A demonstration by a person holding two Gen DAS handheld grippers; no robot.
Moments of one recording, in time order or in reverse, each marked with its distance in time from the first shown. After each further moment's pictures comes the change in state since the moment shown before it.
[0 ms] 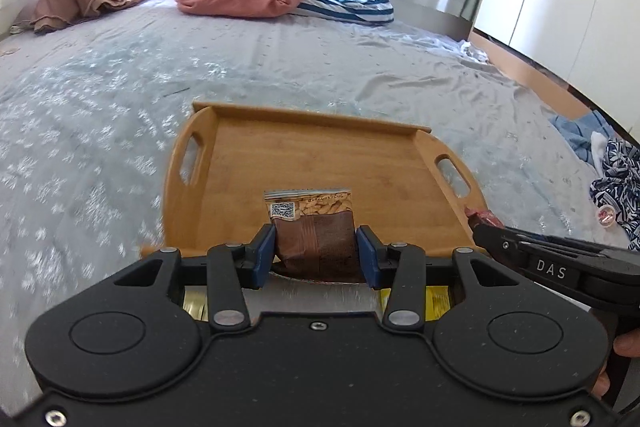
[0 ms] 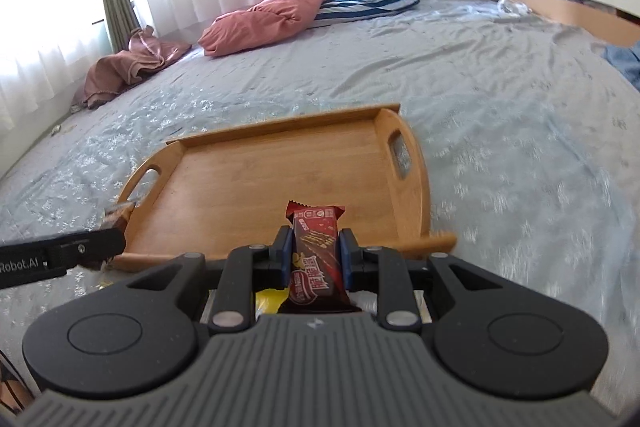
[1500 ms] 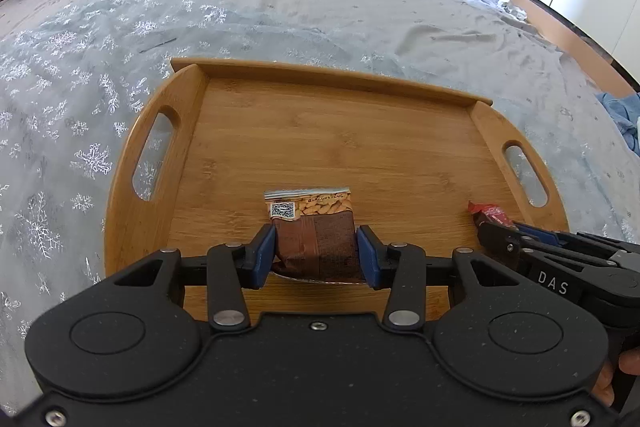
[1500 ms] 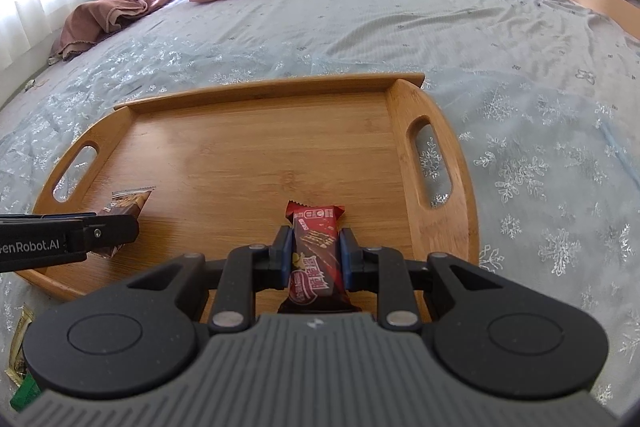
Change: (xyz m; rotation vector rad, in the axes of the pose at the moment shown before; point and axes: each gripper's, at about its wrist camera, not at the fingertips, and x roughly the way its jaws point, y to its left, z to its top) left arm 0.134 0.015 0.031 -0.027 0.173 0.069; right arm 0.116 -0.007 0.024 -0.056 0.154 -0.031
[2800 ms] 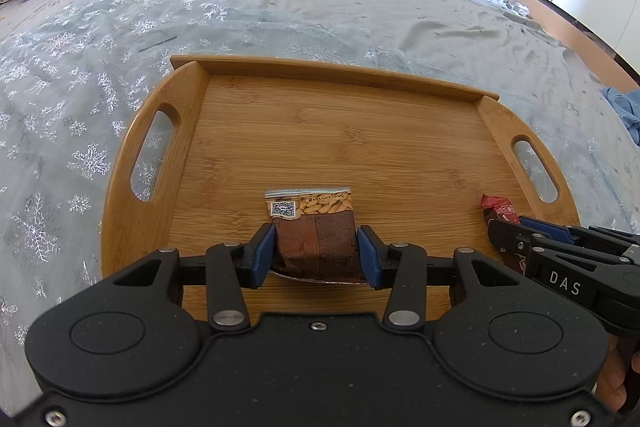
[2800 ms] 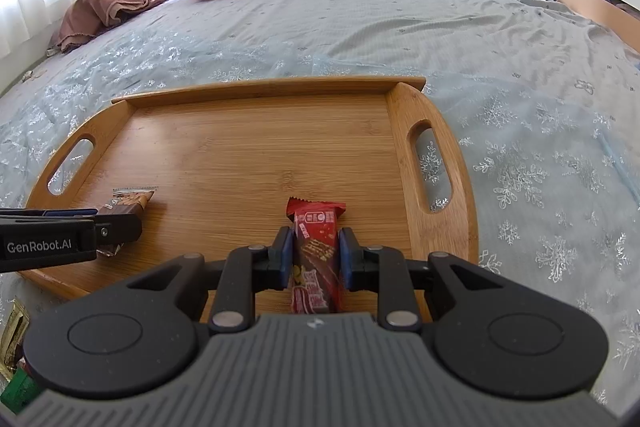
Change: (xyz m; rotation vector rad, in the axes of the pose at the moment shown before) left arm 0.007 -0.001 -0.003 0.012 -0.002 0.012; right arm 0.001 0.004 -0.001 -0.025 -0.005 -0.017
